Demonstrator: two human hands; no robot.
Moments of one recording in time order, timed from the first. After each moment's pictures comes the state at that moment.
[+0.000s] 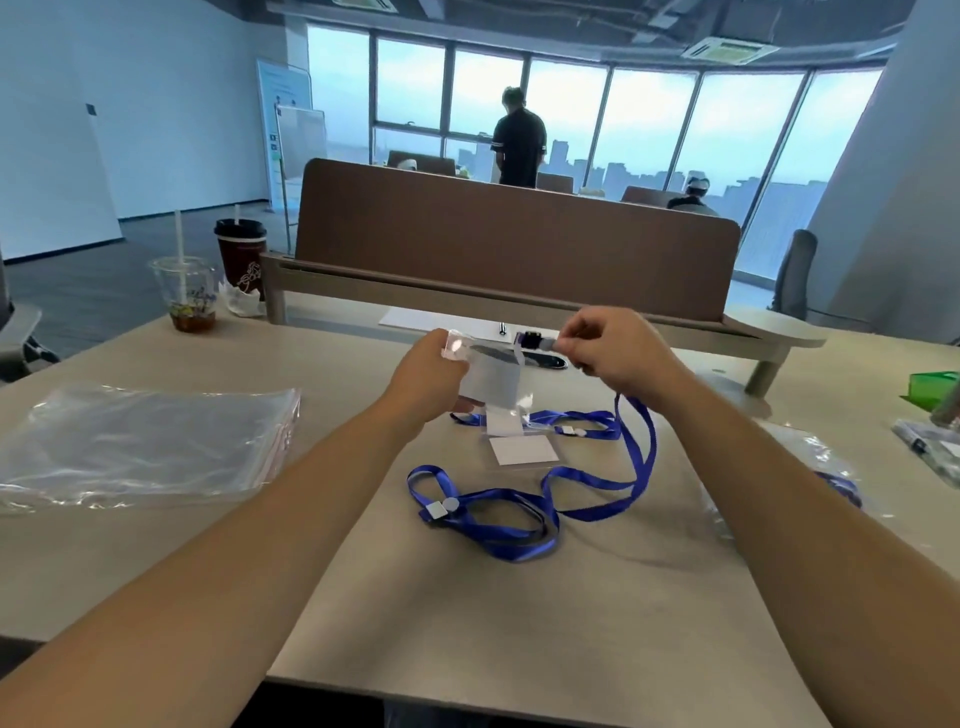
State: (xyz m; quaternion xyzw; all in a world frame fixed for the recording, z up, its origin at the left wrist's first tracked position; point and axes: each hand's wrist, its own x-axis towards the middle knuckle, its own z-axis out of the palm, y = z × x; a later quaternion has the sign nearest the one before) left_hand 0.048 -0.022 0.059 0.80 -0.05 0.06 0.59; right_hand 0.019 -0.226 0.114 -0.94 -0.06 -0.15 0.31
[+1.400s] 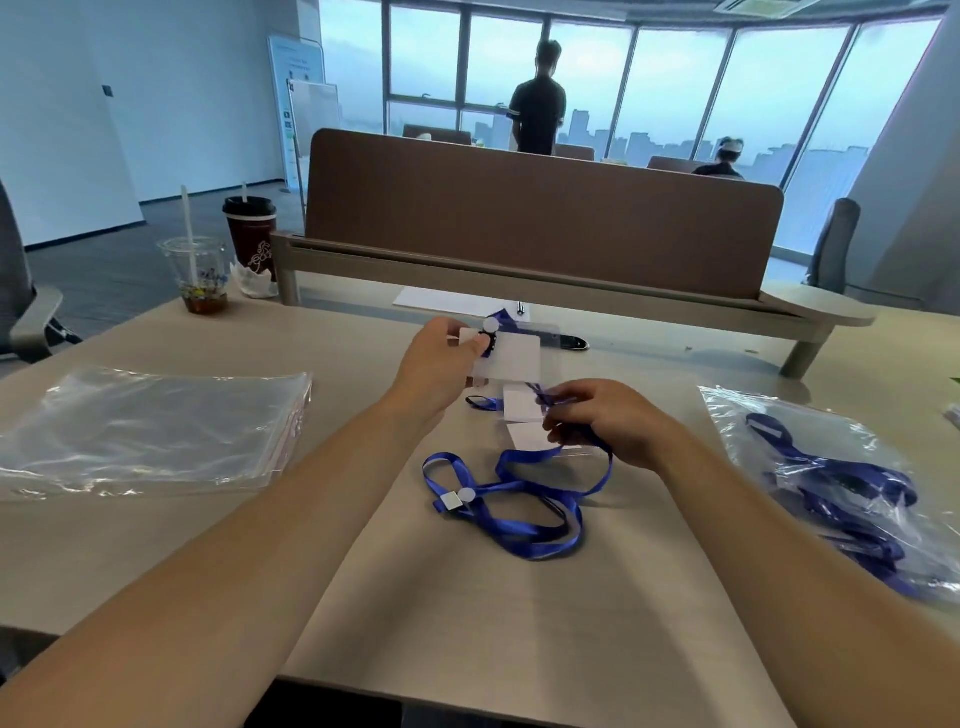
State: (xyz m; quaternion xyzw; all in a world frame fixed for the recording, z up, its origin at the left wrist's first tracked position) left_hand 0.070 -0.030 0.042 0.77 0.00 0.09 0.64; right_hand 0.039 -0.232 0.028 -0.84 0.01 0.10 0.54
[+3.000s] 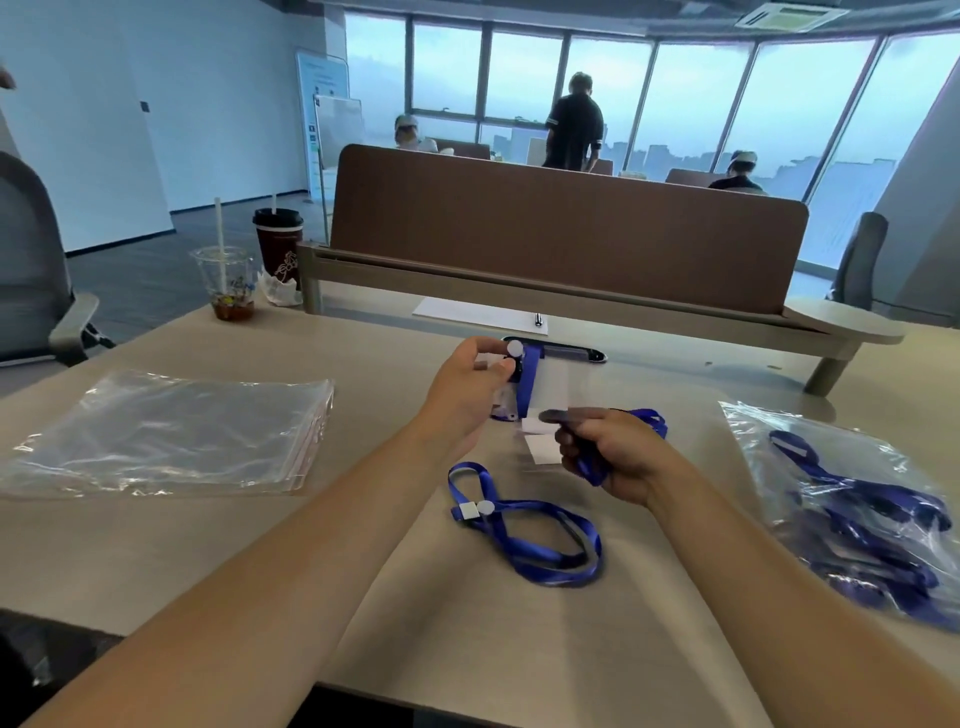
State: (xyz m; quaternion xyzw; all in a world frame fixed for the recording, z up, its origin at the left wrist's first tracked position) left_hand 0.046 -0.031 0.036 0.67 -0.04 0.02 0.74; right_hand 0.032 -0.213 0.010 -0.68 0.08 0.12 0.72
